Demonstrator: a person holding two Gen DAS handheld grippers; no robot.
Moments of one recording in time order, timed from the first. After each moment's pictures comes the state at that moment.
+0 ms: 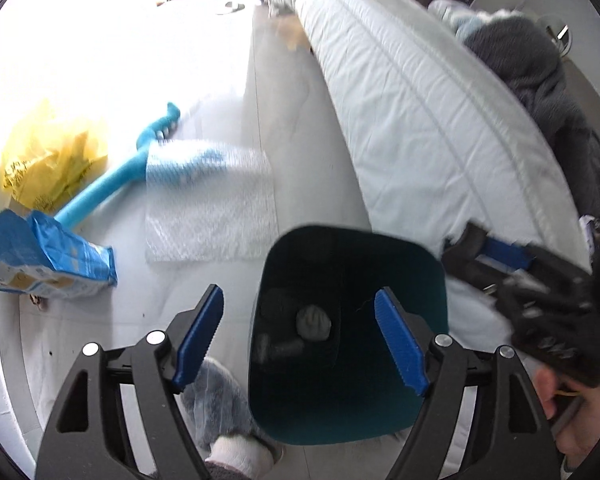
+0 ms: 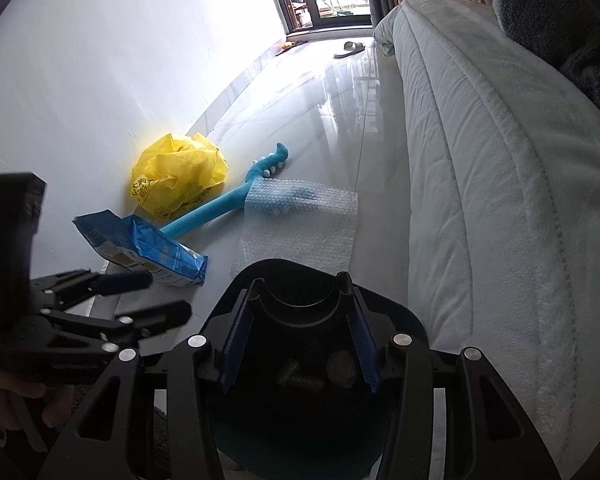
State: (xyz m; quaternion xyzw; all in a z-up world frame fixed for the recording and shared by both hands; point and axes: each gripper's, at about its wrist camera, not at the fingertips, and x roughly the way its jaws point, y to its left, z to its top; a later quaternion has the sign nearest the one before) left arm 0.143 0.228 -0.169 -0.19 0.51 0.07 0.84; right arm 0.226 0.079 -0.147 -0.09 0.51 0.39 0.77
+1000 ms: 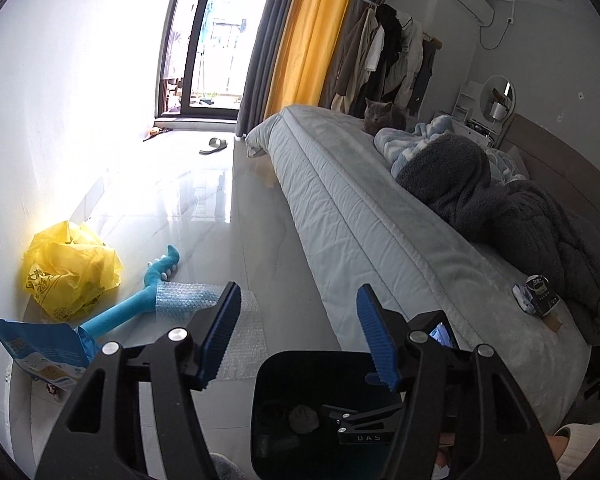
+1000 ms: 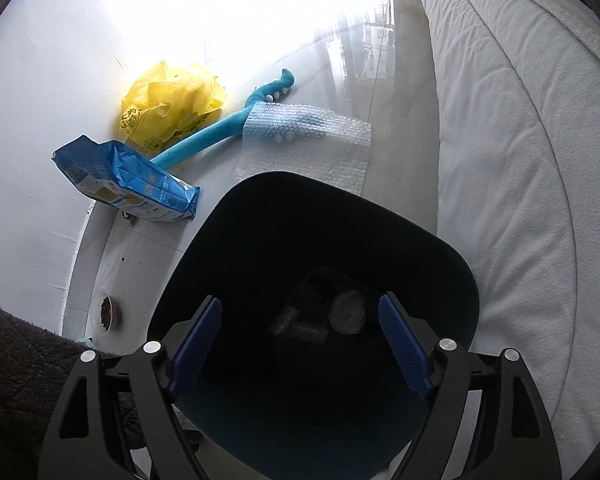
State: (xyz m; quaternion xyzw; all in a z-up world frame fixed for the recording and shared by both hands) left arm 0.098 0.213 -0.045 -0.14 0.29 0.07 0.94; right arm 0.211 0.100 -0.201 -0.13 0.57 0.39 0.71
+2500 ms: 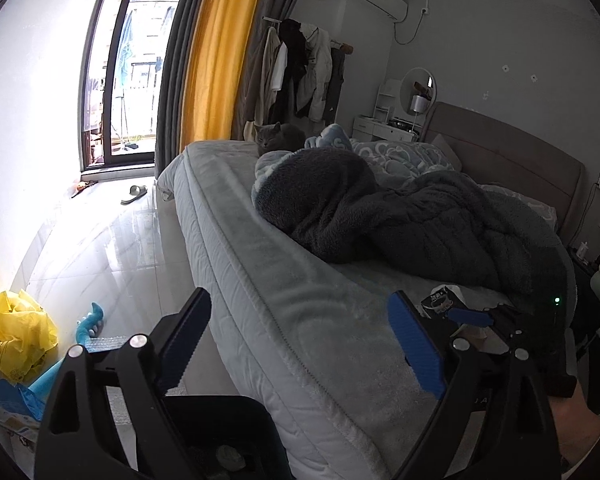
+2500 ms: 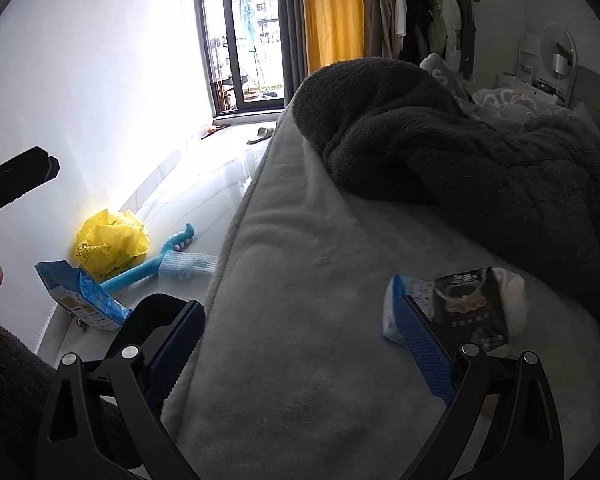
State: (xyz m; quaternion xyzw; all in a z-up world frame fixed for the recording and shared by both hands) left arm 0.148 0.044 -0.002 -0.08 0.25 -0.04 0.96; right arm 0.226 -0.151 -0.032 -0.08 0.36 0.27 0.89
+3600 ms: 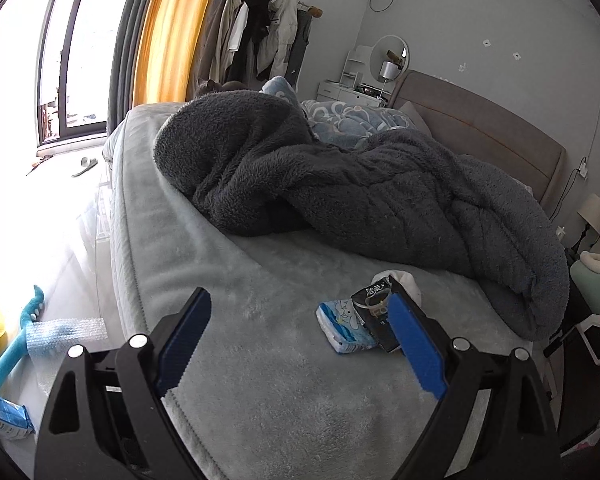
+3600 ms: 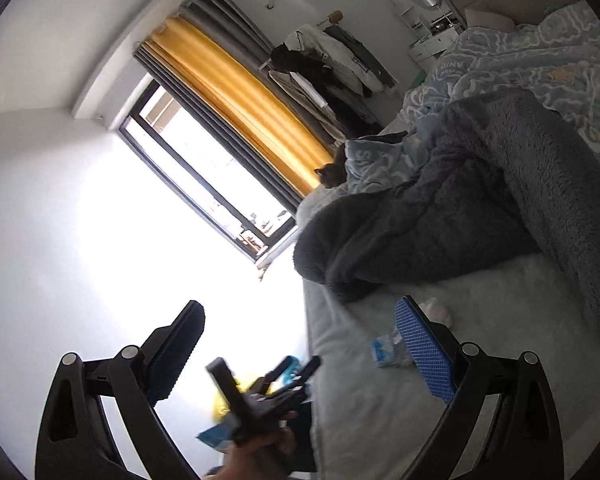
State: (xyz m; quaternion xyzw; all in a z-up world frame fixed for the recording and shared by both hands) left arm 0.220 -0.060 -0.034 -0.10 0.30 -0.11 0.94; right arm 0.153 -0.373 0.177 0.31 0.26 0.30 0.86
